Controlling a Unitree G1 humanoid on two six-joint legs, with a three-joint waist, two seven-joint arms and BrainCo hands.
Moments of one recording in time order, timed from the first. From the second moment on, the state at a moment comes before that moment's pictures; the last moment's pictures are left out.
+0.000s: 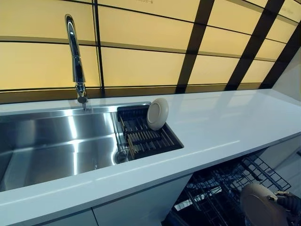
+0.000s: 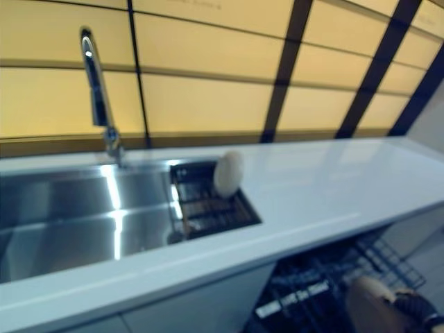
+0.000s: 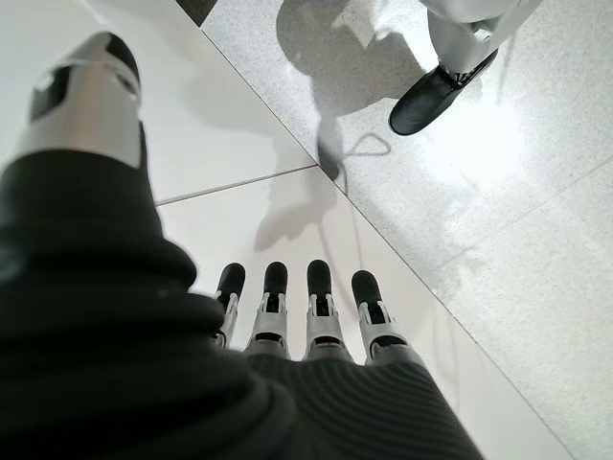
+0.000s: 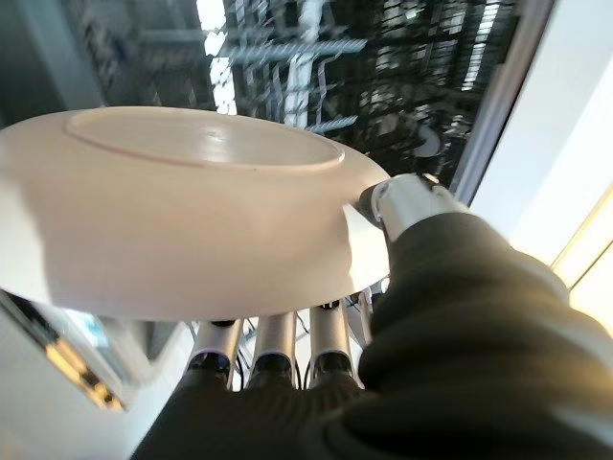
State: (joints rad) left arm 0.06 0.42 -0.25 1.16 0.03 -0.10 0.03; right arm 0.29 -0.78 -0.34 0.22 0.12 0.38 0.24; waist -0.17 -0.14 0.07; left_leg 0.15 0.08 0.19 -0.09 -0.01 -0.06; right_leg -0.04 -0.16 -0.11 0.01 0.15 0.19
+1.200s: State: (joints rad) left arm 0.07 0.41 -0.23 1.12 0.03 -0.07 0.01; right arm 0.18 -0.67 -0.24 0.14 0.16 0.38 0.14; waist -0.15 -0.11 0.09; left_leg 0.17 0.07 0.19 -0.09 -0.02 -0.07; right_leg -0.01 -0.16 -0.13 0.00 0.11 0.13
